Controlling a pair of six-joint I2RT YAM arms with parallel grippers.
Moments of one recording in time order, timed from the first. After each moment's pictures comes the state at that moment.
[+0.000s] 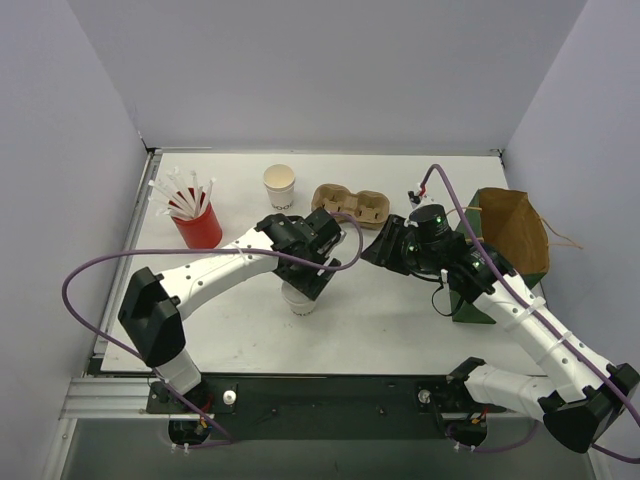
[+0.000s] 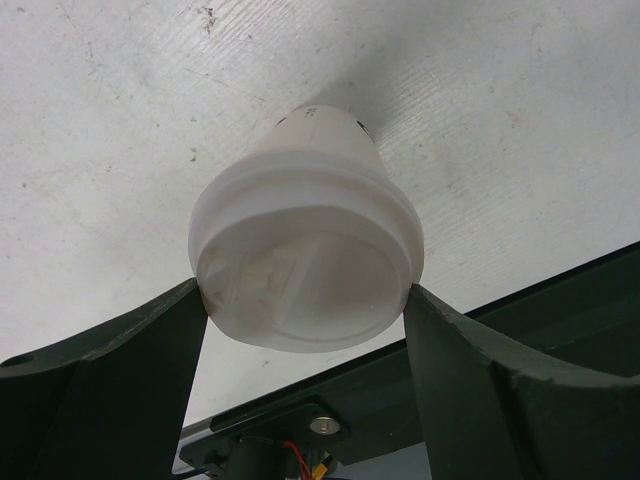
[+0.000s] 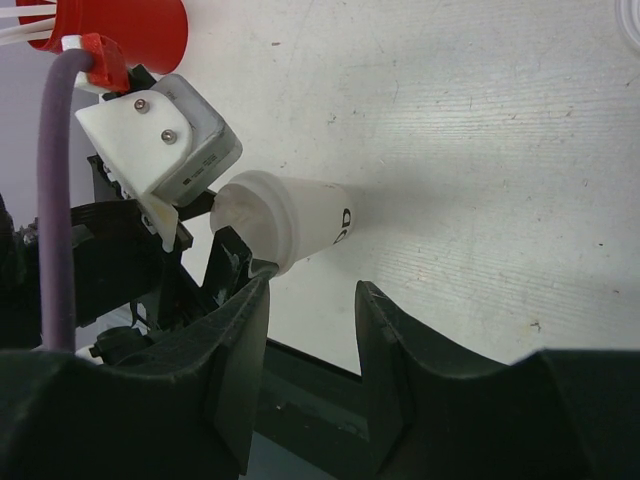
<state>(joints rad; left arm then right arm) -0.89 1.66 1.46 -1.07 -0.14 -0.24 0.63 1.06 1.07 -0.68 -0.02 0.80</state>
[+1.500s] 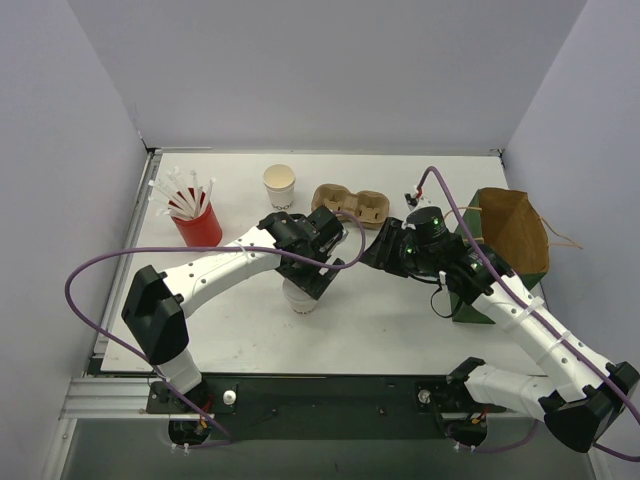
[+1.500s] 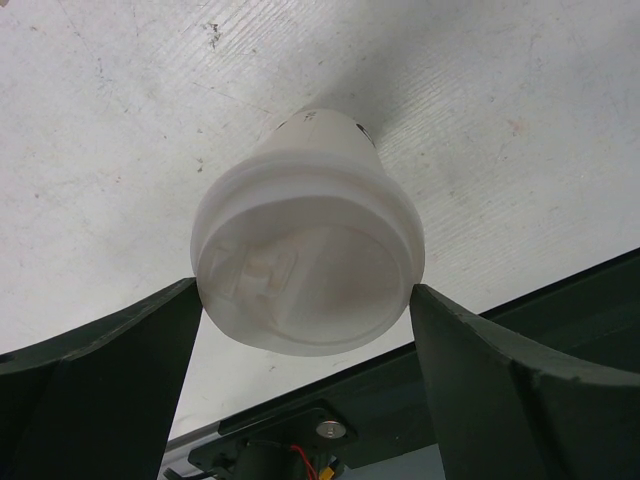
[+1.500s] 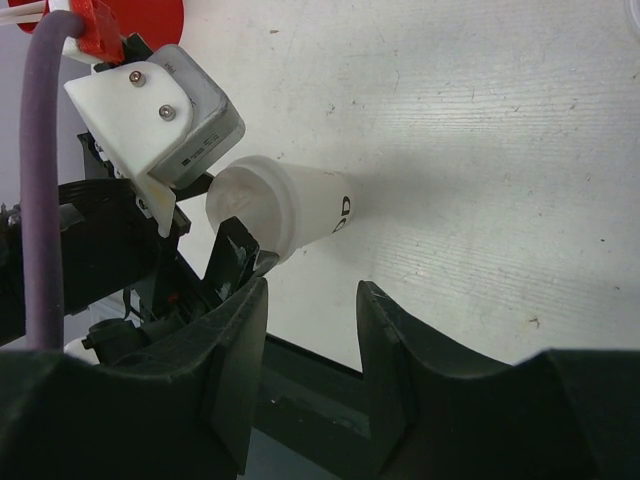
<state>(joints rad) -0.89 1.69 1.49 -1.08 -0.14 -0.22 0.64 1.06 1.06 -0.68 -0.02 0.80</state>
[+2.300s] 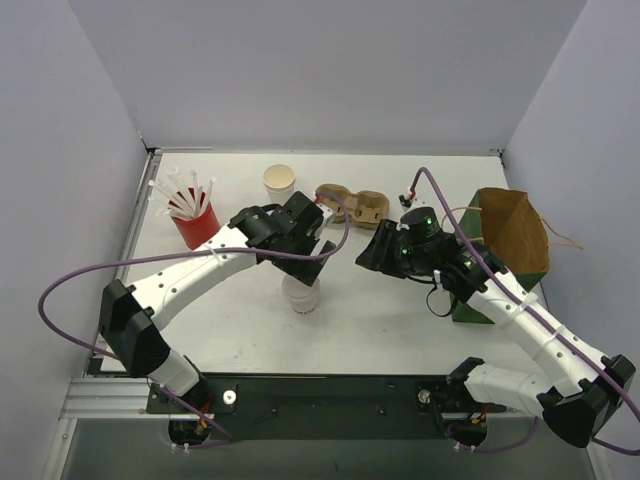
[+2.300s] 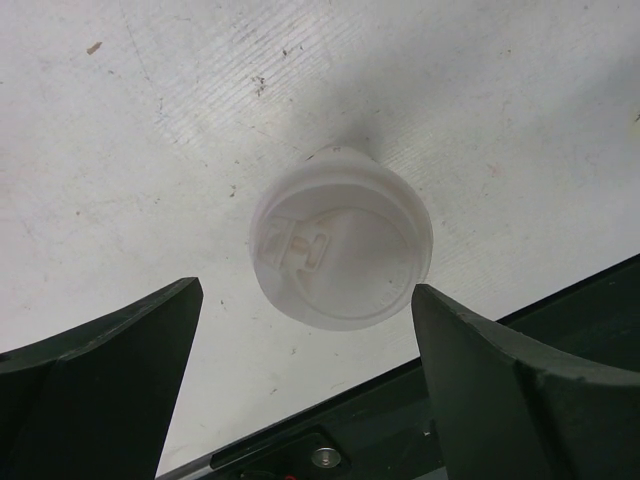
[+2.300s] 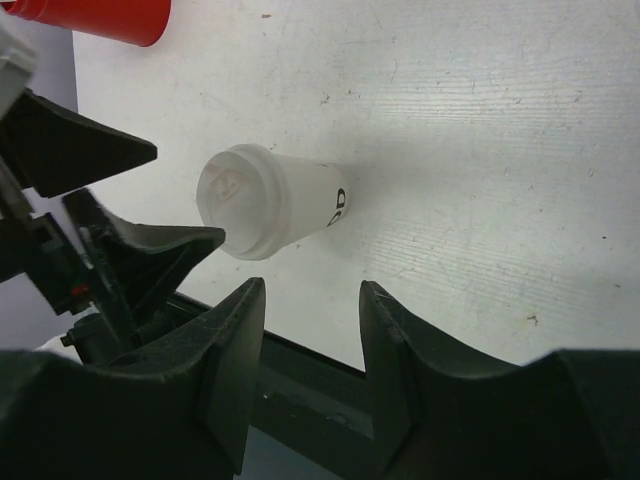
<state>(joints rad) -0.83 1.58 1.47 -1.02 -0.14 -0.21 0.66 1.09 1.06 -0.68 -0.02 0.79</state>
